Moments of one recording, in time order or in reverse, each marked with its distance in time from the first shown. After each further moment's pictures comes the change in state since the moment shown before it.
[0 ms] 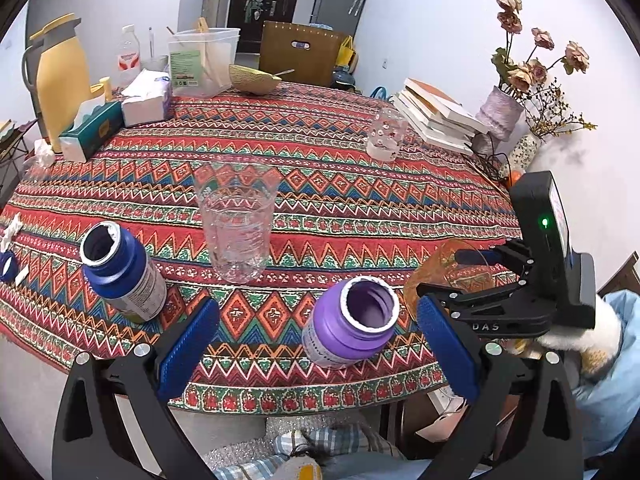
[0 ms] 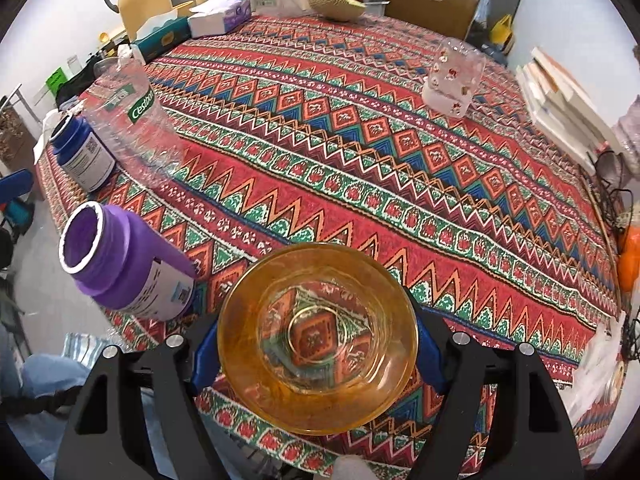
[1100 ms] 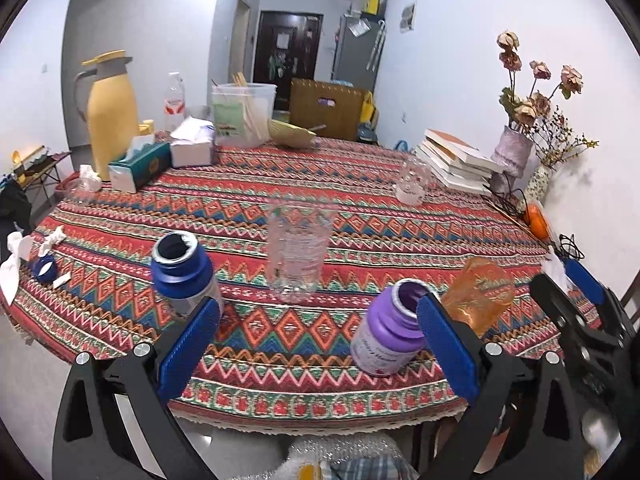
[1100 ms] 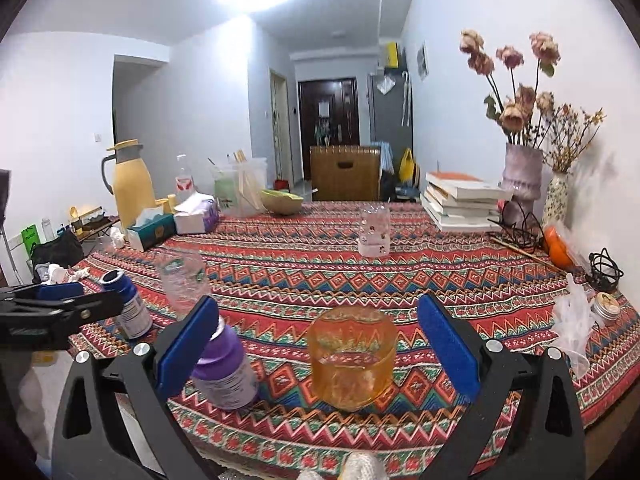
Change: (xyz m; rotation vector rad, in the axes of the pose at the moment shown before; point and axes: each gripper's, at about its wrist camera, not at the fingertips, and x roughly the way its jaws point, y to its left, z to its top) left arm -0.040 0.026 -0.041 0.004 -0.249 0.109; right arm -0.116 0.063 -0.096 0.246 -0.762 -0.167
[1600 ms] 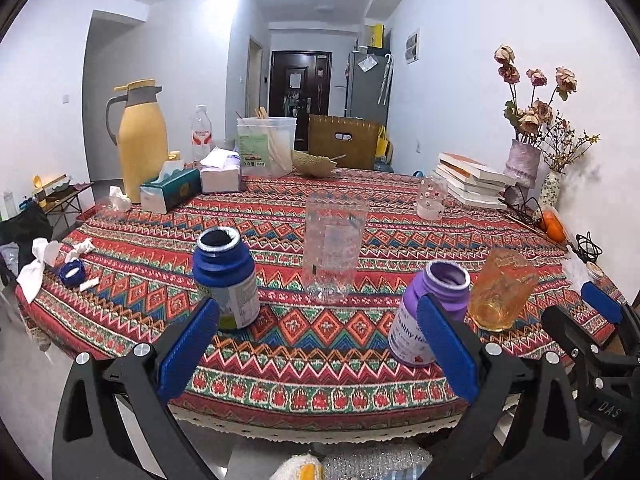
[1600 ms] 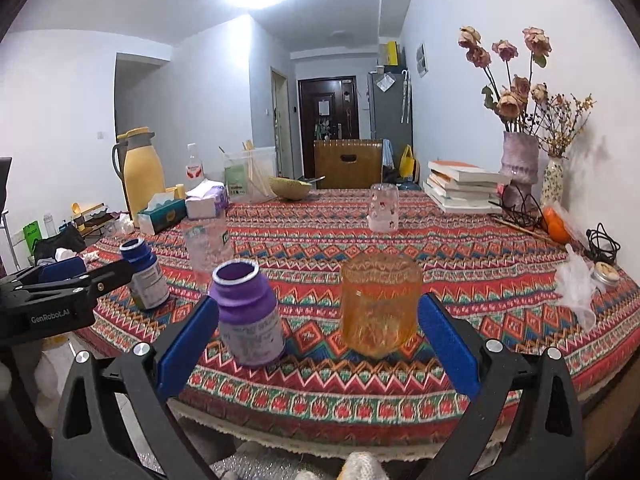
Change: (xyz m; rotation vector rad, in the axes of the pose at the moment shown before) left arm -0.017 0.014 -0.043 0.038 -0.152 0.066; right arm -0.018 0.023 -0.045 0.015 0.032 -0.007
